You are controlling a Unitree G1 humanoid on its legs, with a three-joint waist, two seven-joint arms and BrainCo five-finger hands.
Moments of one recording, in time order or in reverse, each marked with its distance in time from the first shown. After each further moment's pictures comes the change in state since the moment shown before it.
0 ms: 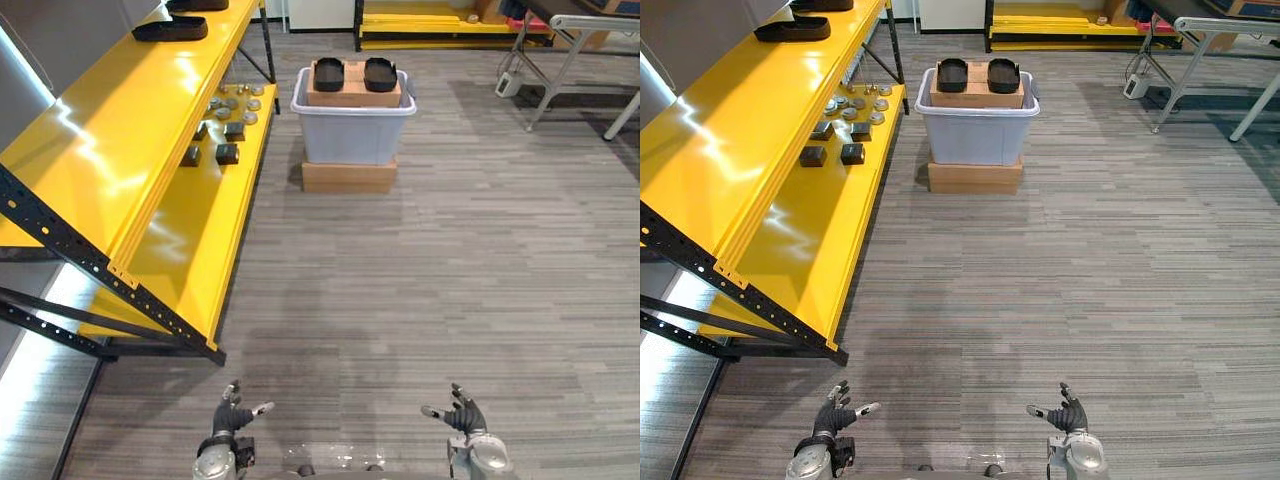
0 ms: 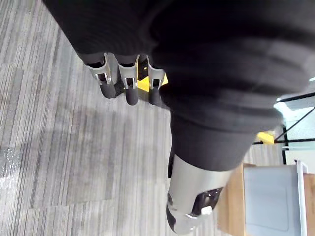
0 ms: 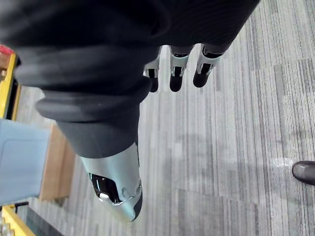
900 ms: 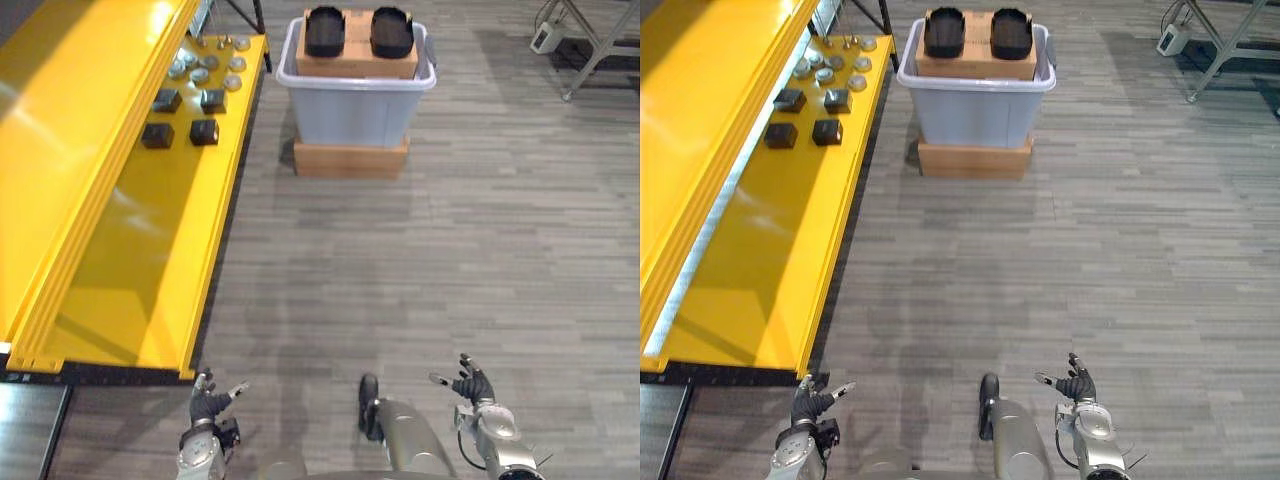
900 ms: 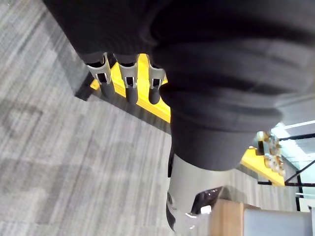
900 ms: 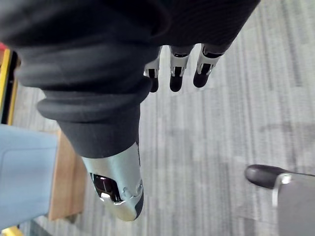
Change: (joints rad) left arm -0.027 -0.029 0.062 -0.063 -0.046 0.000 0.038; right arm -0.083 -0.025 0.081 -0.046 0.102 0.017 -0.005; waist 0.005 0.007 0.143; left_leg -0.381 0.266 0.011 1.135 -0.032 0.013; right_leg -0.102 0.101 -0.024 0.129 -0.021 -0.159
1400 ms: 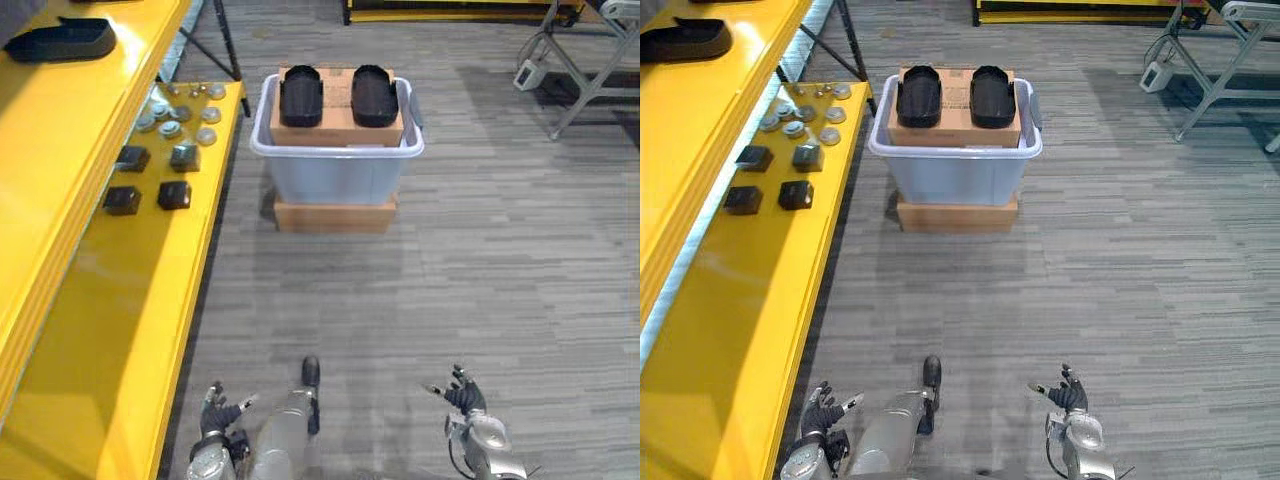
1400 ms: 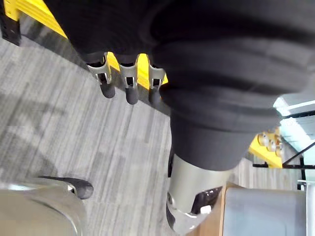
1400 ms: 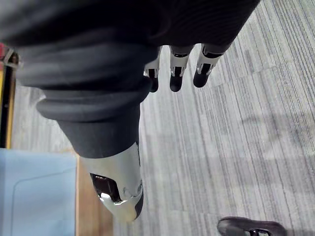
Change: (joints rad) left arm 0.029 -0.031 -0.006 0.028 -0.020 0.007 0.002; right arm 0.039 0.046 -0.028 0.093 0.019 0.002 -0.008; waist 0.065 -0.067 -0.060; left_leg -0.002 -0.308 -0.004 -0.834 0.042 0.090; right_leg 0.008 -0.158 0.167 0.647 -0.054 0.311
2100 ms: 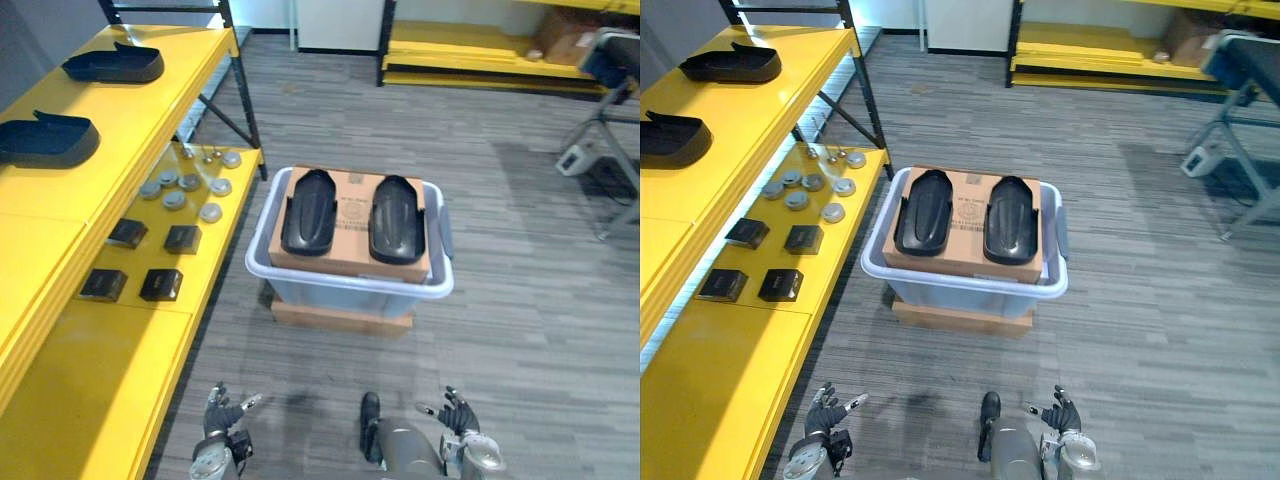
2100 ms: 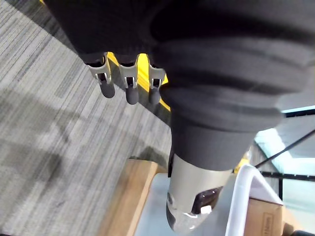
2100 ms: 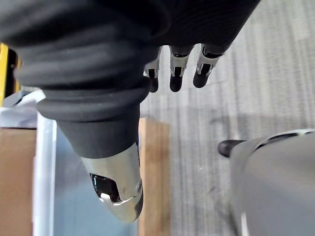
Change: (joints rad) left arm 0.018 -0.040 0.018 0.019 0.001 0.001 -0.002; right arm 0.037 0.030 0.036 -0.089 0.001 -0.004 0.000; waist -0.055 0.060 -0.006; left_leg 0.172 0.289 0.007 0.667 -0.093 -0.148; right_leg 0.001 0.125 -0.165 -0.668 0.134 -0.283
